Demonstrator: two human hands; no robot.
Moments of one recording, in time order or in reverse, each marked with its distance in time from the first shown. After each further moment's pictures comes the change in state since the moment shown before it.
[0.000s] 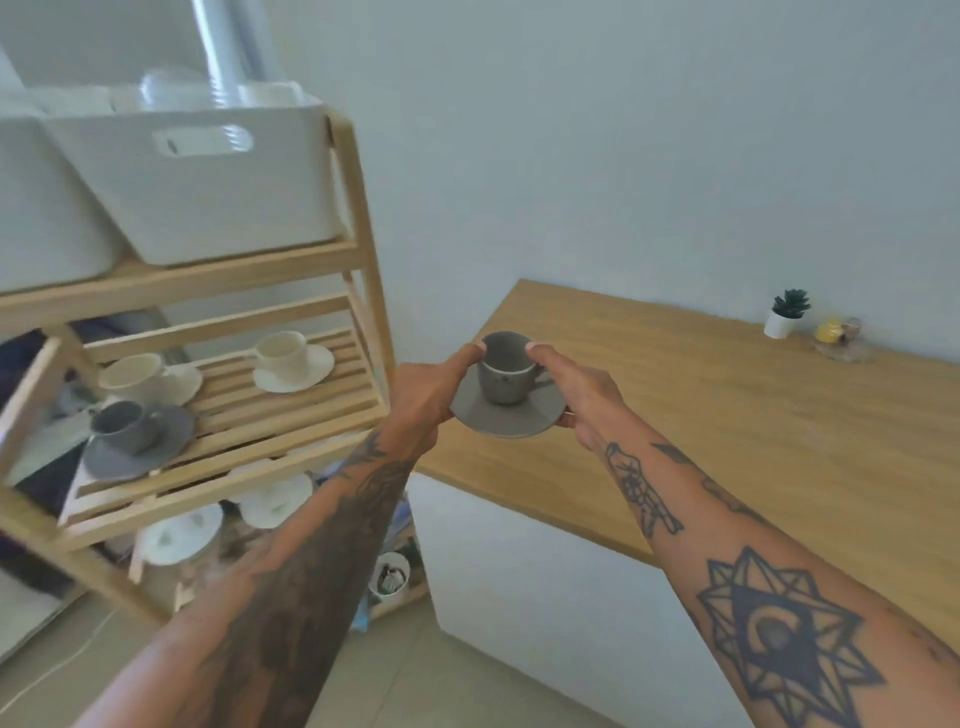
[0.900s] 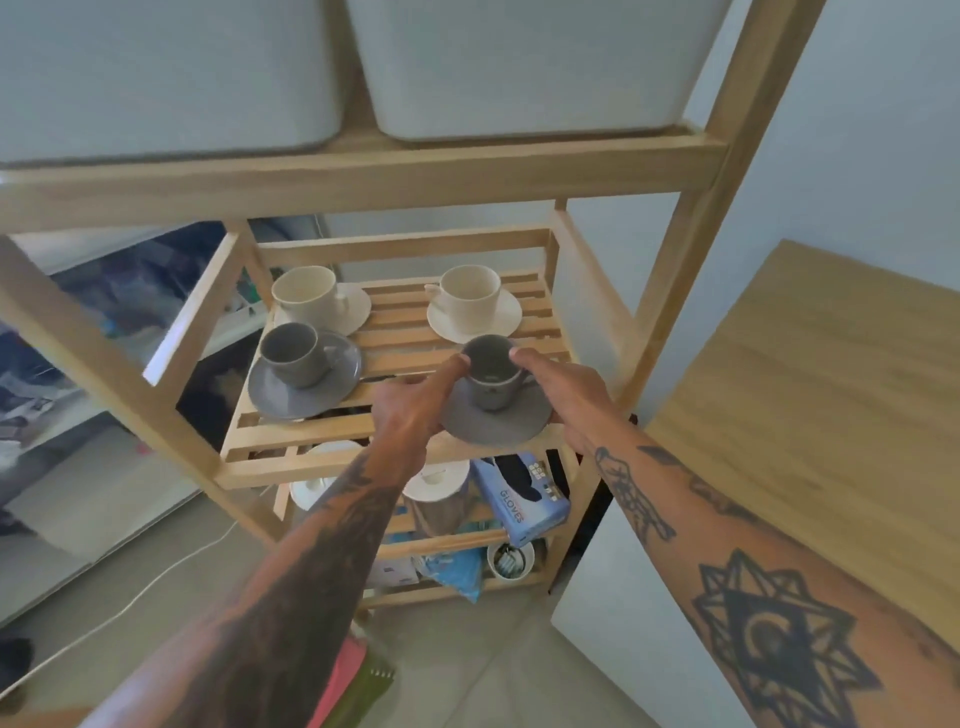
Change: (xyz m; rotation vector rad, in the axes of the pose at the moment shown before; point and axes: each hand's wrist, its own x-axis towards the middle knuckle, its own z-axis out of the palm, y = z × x) left_hand 0.167 -0.104 -0.248 -0.052 0.354 -0.149; right_hand 0.090 0.074 0.327 -0.246 -0.346 0.015
